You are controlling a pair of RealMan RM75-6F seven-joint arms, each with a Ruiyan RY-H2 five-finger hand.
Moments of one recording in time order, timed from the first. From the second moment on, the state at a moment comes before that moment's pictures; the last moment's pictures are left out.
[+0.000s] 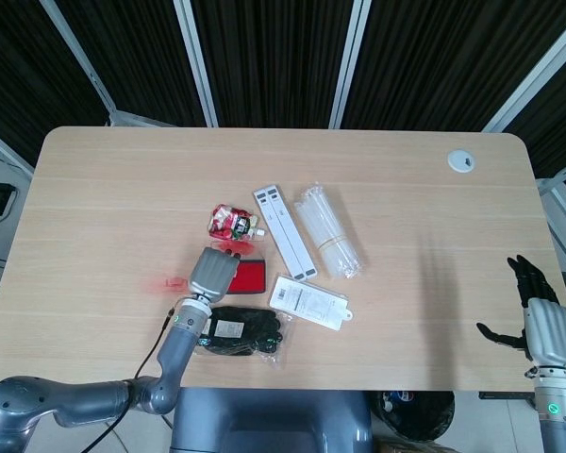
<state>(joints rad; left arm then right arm) -0.82 -1.90 -0.18 -1.28 0.93 1.10 1.00 0.10 -1.16 0.15 -1.67 -1.34 1.41 0.11</state>
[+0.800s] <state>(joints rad) -0.82 -1.92 -0.17 -1.25 0.92 1.10 0.99 0.10 -1.16 0.15 -1.67 -1.34 1.41 0.11</state>
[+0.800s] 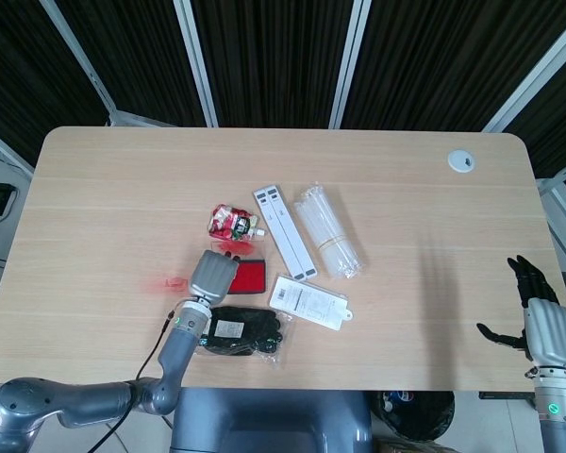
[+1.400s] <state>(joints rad) -0.81 -1.82 -0.20 -1.42 0.94 1.18 0.98 0.10 -1.16 0.15 -1.67 -1.34 1.41 0.11</state>
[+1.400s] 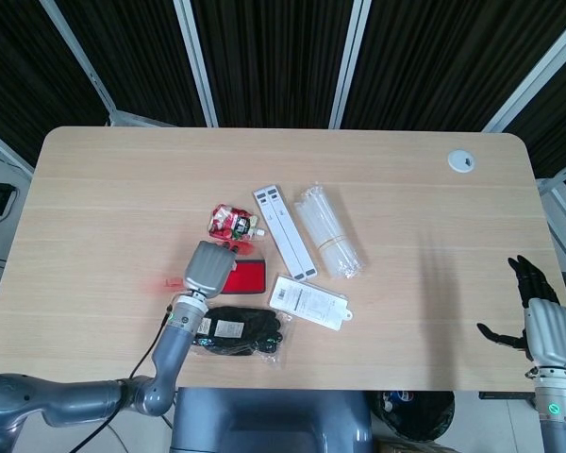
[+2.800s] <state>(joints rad) -0.65 -1.67 -0.10 -1.35 1.02 1.18 0.79 0.09 -1.16 0.15 -1.67 -1.34 1.41 0.11</state>
